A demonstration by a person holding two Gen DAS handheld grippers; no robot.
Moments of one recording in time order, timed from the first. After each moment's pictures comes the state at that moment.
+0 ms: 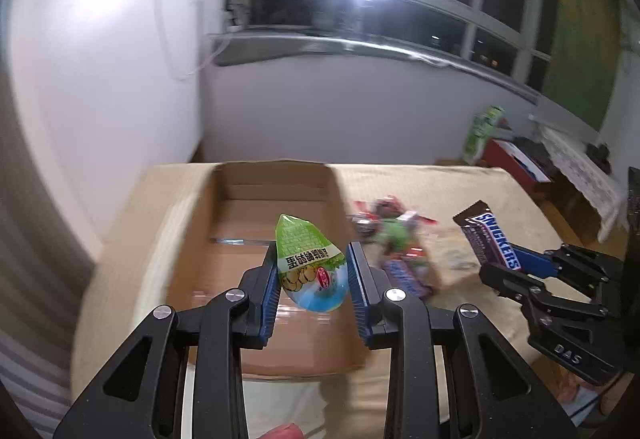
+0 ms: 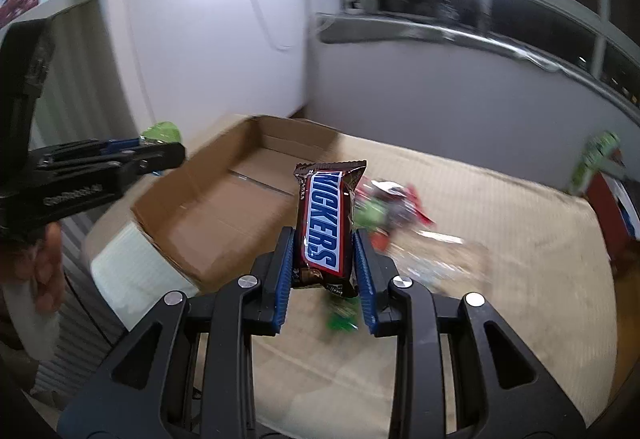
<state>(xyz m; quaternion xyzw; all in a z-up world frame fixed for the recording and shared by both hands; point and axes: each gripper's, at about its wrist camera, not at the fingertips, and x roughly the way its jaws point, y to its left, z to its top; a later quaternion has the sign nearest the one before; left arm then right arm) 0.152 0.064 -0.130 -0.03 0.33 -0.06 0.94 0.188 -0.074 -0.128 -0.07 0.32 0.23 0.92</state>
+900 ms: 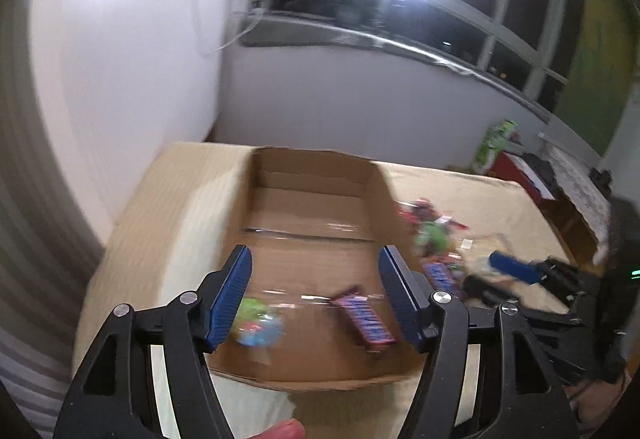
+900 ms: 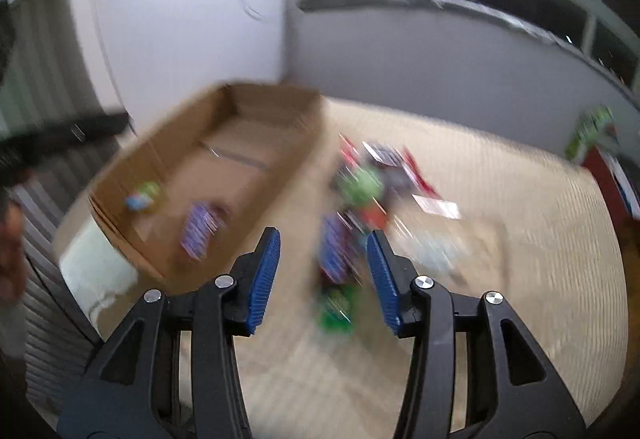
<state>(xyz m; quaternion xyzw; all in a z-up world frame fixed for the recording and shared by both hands) 0.163 0.095 -0.141 -0.07 0.34 -0.07 0.93 0.207 -0.118 -0.194 -0.05 0.39 0.17 0.90</state>
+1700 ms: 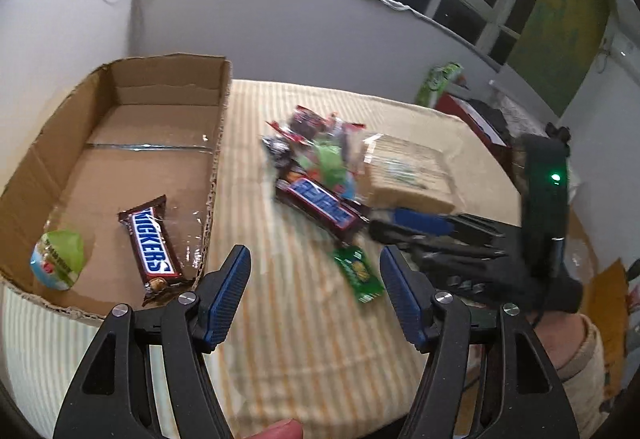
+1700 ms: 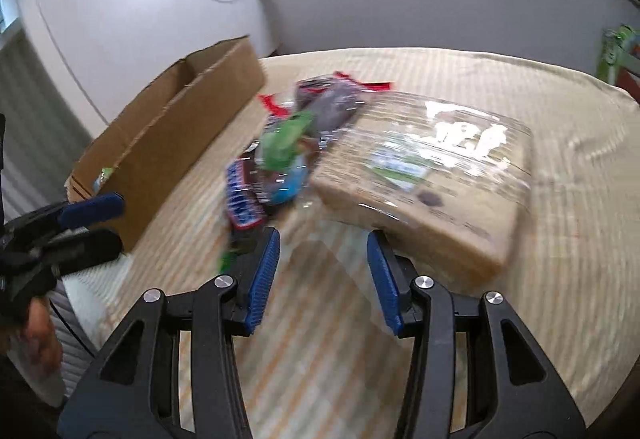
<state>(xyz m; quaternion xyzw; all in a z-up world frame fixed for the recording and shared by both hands) 0.180 0.009 -0.199 -0.08 0.41 -0.17 0.89 0.280 -0.177 -0.250 0.04 0.43 0.21 0.88</state>
